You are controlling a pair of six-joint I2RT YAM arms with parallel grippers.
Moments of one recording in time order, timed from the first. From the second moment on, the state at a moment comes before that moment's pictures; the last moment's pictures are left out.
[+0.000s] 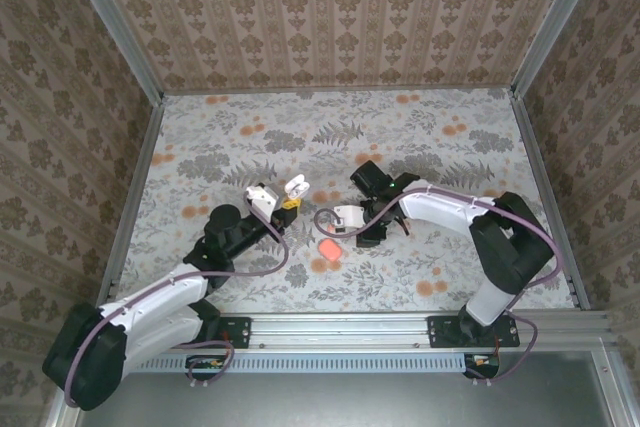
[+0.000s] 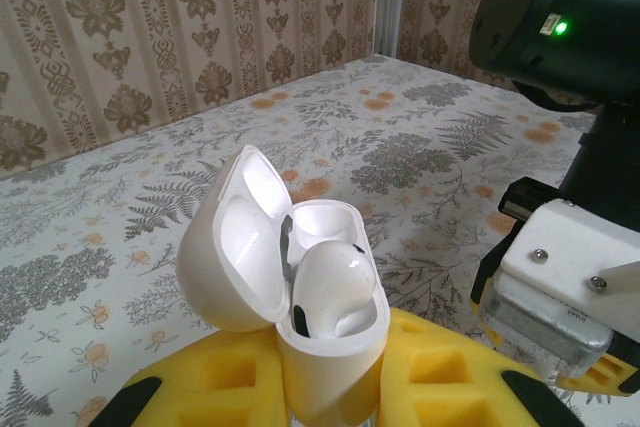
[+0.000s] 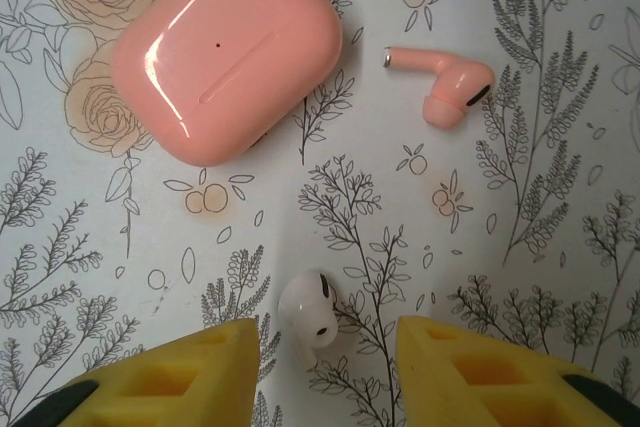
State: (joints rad) left arm -0.65 0.91 0.26 0.52 0.22 0.02; right arm 0.65 1.68 1.03 -0.65 -0.23 -0.92
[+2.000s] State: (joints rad) left arm -0.73 1.29 0.27 1.02 0.34 0.01; right arm 0.49 1.31 0.60 0.66 -0.69 0.11
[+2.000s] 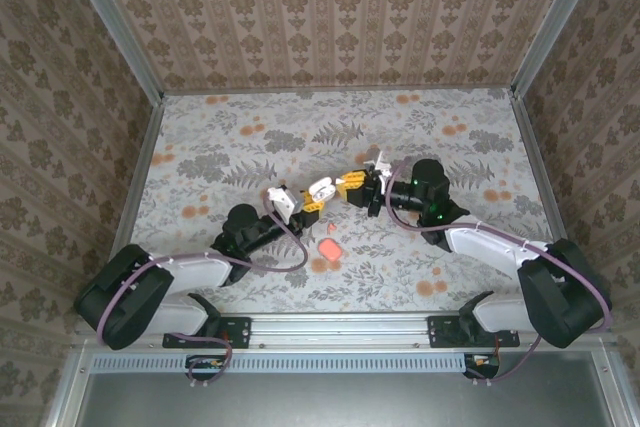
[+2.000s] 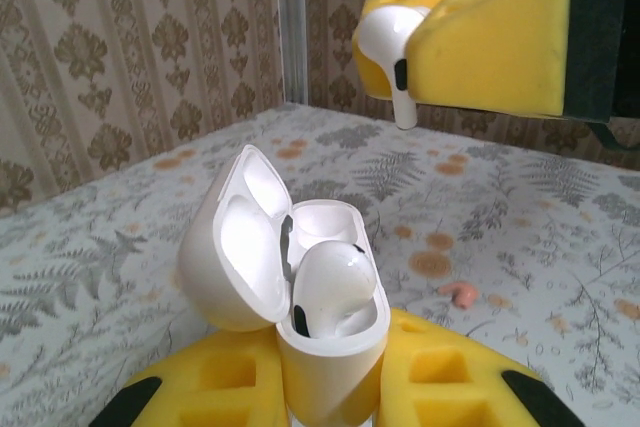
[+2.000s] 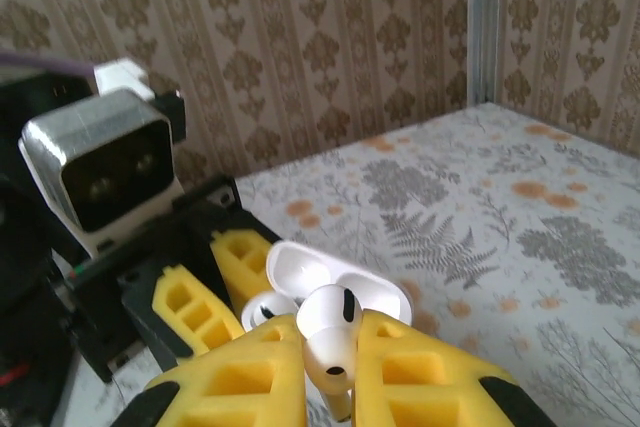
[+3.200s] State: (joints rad) left arm -0.75 1.35 0.31 1.14 0.36 -0.01; right arm 0.49 1.43 0.55 1.00 -0.70 0.32
